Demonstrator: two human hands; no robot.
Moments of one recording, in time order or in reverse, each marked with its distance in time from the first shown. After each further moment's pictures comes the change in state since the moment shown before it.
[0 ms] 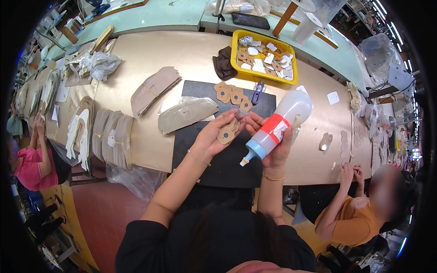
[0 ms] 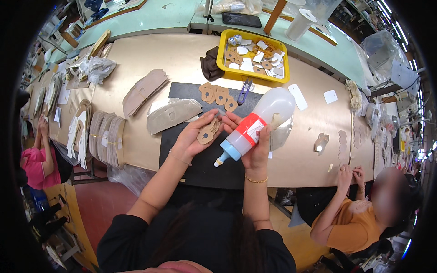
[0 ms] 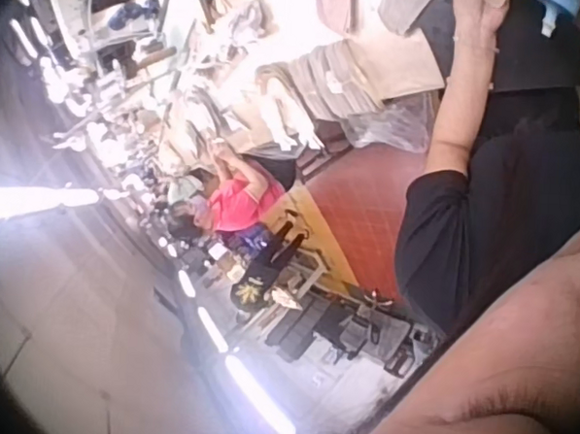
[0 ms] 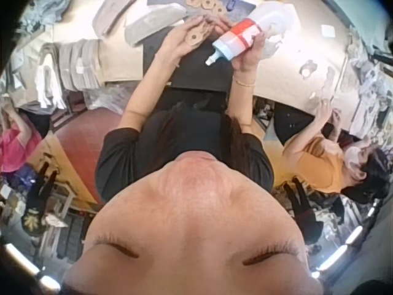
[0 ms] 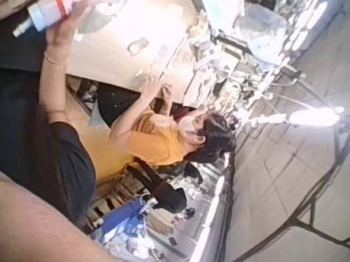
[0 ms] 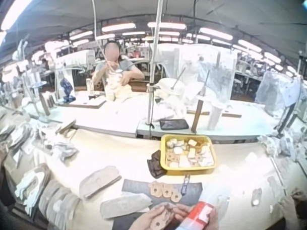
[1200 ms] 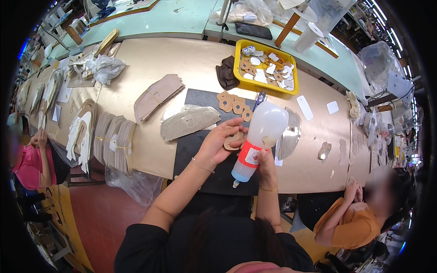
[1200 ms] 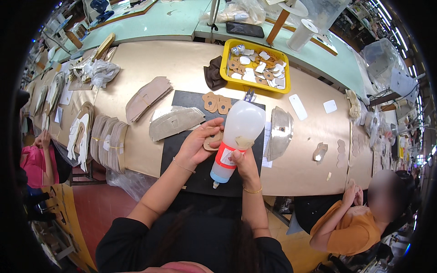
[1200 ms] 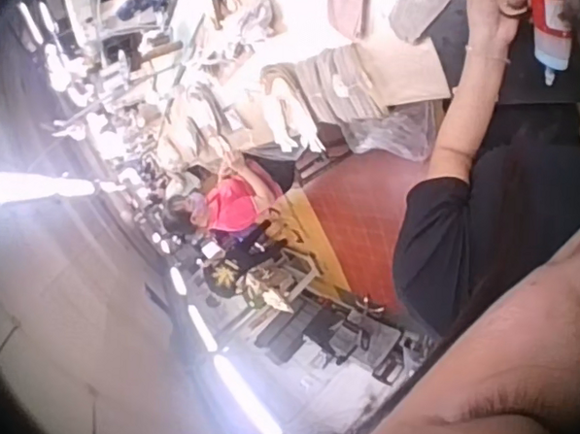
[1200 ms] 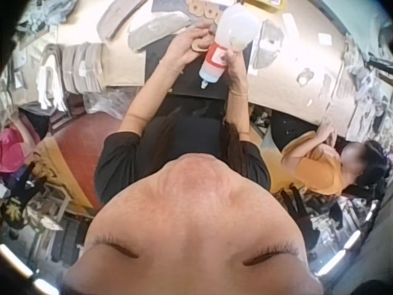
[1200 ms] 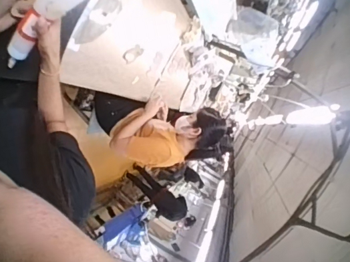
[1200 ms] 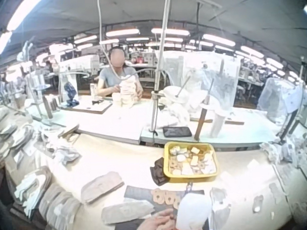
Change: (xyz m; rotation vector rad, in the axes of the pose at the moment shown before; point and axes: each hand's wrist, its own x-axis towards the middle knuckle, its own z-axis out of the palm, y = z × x) left_hand 0.000 0.003 0.005 0.063 -0.141 -0.004; right_hand -0.012 0.022 -0.017 -0.560 -0.075 0.079
